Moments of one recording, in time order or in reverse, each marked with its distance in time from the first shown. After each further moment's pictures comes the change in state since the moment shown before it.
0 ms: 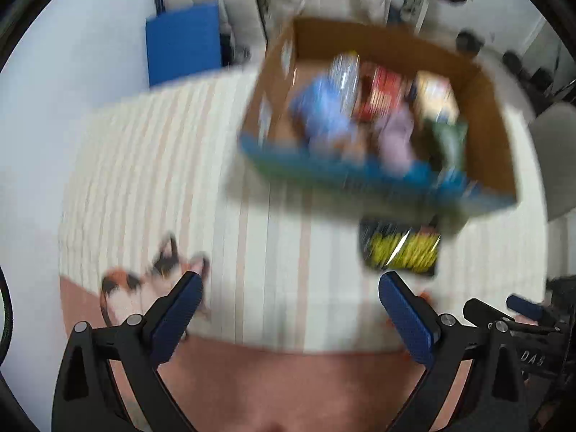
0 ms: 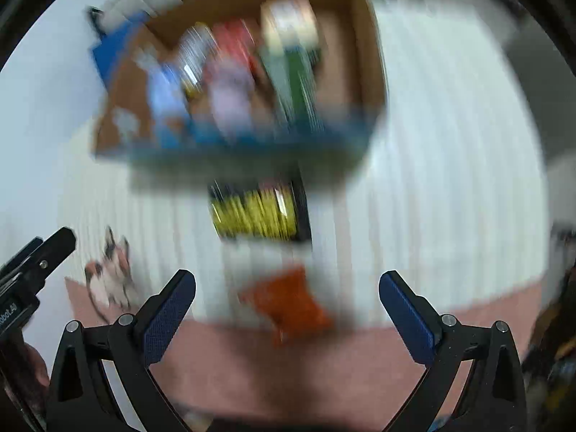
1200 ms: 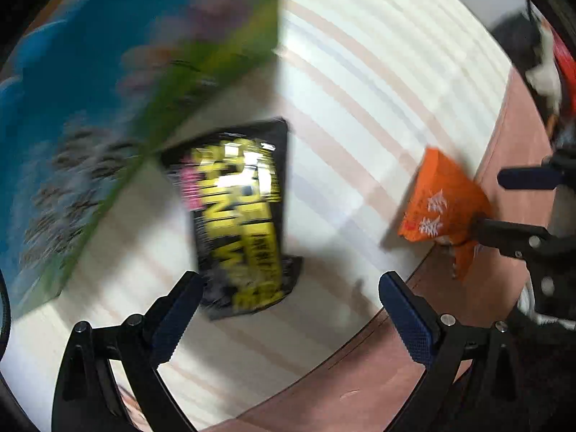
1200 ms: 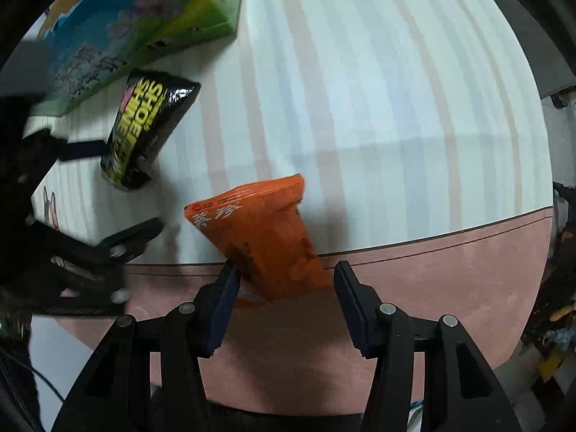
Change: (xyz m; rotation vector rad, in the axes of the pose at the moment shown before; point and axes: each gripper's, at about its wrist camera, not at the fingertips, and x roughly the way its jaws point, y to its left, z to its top) left arm 0.086 -0.199 -0.038 0.854 0.172 -0.170; right arm 0.043 -0.115 -0.075 0.031 0.096 -0.088
